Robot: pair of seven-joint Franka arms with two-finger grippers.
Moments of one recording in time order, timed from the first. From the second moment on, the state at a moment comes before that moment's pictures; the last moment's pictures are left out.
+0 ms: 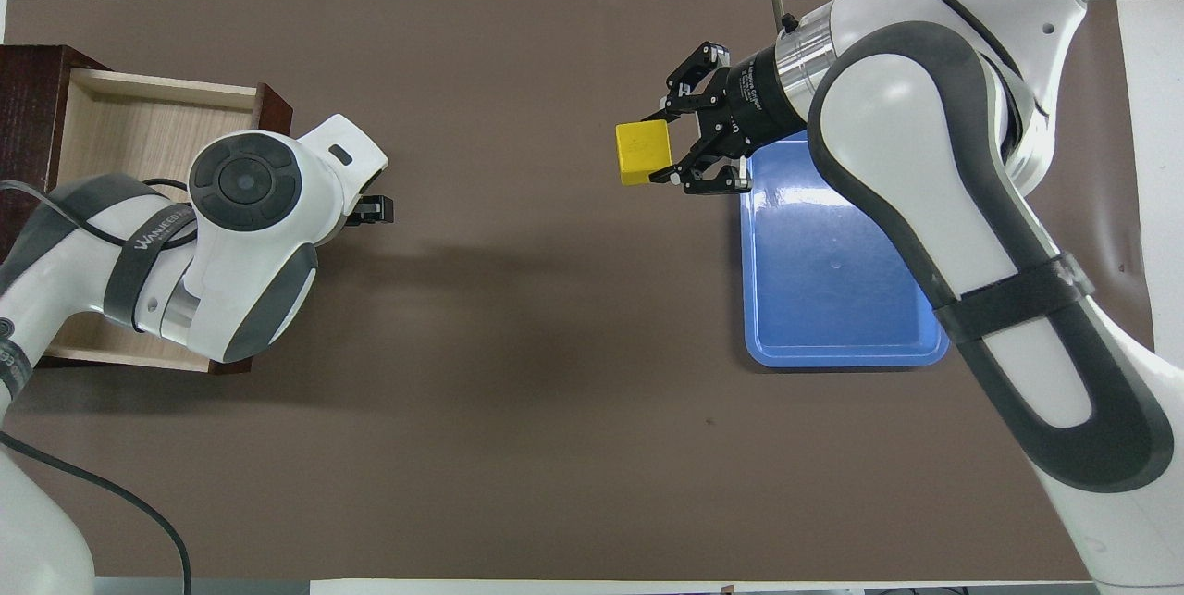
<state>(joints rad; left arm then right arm) -0.23 0.16 -0.11 -1.97 0.31 2.16 -0.49 0.21 0.42 0.07 -1.41 0.69 1.85 1.54</state>
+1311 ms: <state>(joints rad) -0.45 0.28 -0.12 -1.51 -0.06 1.90 -2.21 0.33 0.42 0.07 -1.41 0.69 1.98 1.63</state>
